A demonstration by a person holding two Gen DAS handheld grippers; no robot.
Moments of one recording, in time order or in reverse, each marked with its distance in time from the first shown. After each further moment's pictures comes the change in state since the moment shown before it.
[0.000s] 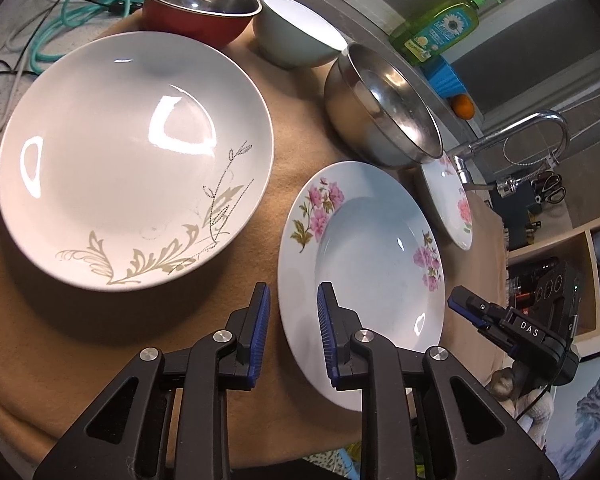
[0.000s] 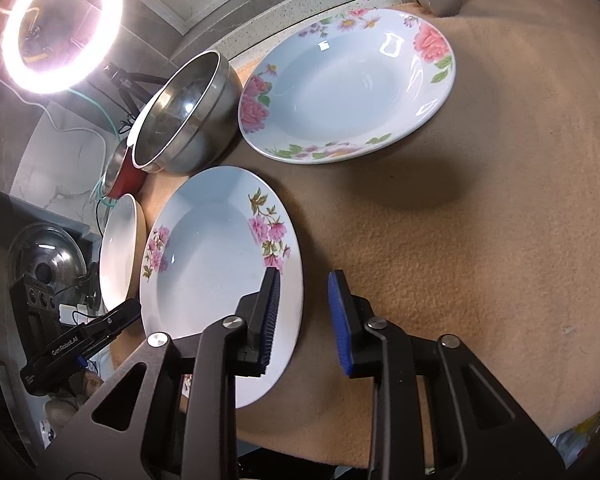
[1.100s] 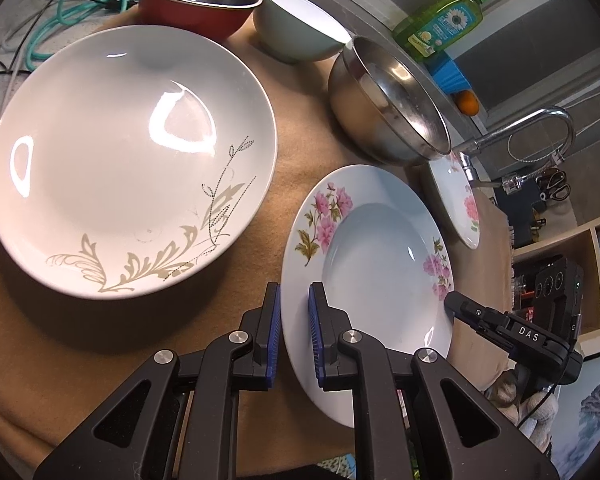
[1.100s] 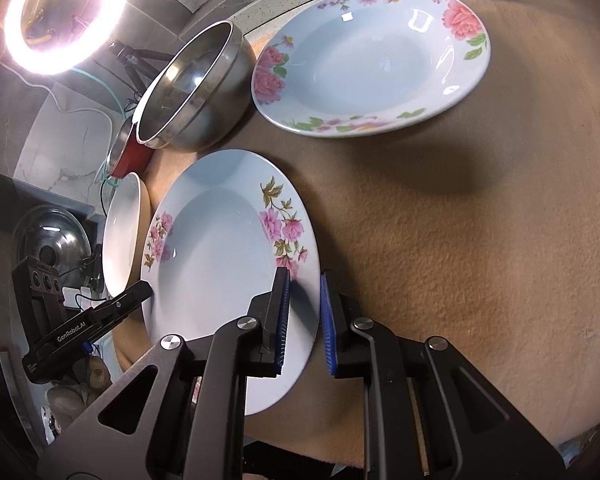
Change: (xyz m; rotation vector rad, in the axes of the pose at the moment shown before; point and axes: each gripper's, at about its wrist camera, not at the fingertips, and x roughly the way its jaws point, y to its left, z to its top) left arm 0.009 -0.002 0.000 0.010 0.006 0.014; right arm 0.015 0.003 -0.002 -0.032 0.065 0.034
